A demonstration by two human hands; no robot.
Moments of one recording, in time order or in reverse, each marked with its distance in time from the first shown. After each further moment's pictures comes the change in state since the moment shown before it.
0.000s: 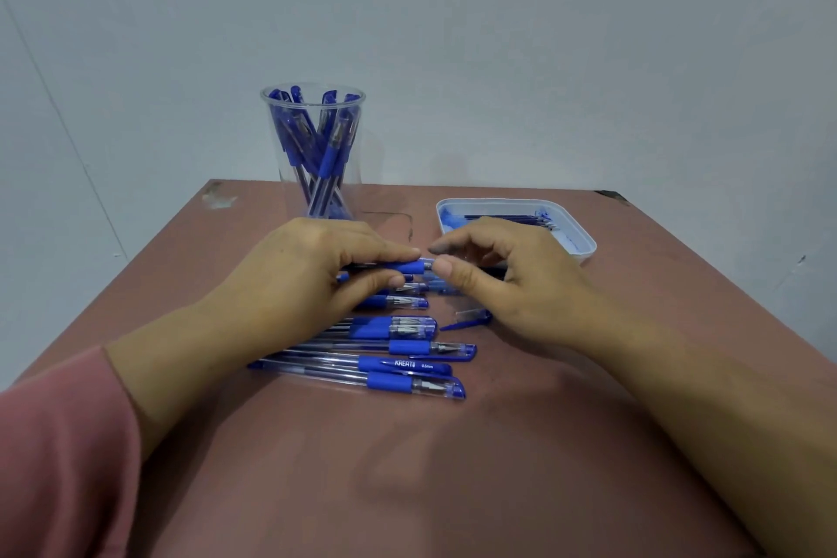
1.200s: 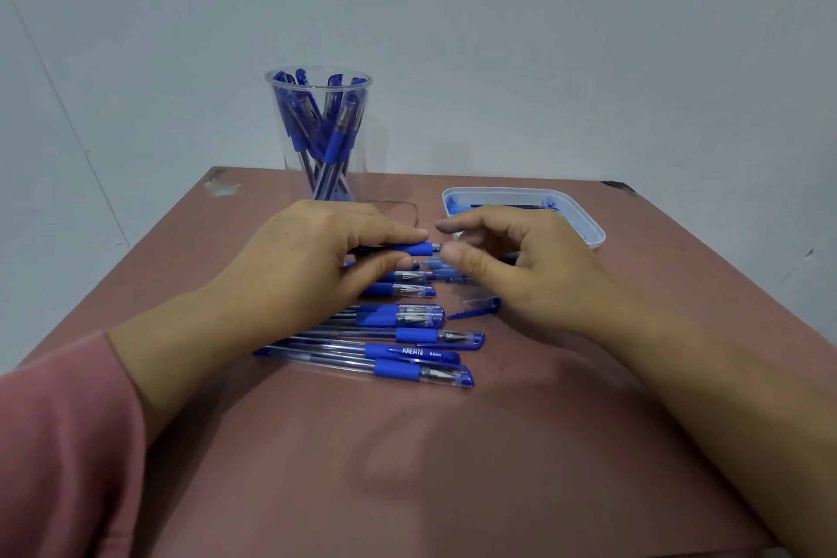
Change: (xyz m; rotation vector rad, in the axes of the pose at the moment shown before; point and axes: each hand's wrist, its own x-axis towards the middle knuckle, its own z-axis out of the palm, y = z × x) left_hand 0.000 0.003 -0.001 0.028 0.040 -0.025; right_hand -0.001 -0.006 0.001 0.110 0.008 0.085
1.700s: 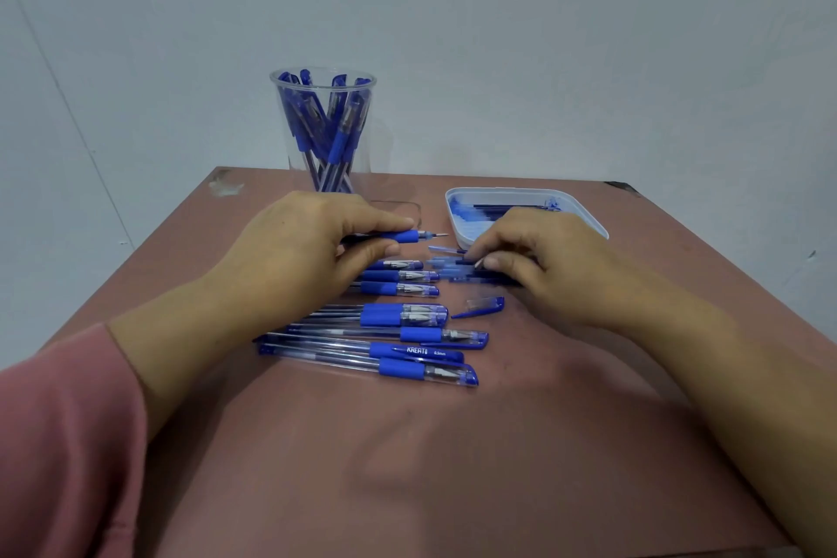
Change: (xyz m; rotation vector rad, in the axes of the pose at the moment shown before) left_hand 0.000 -0.006 -0.004 0.032 -0.002 -0.119; right_hand 0.003 0.011 -0.019 -0.362 -0.133 0.042
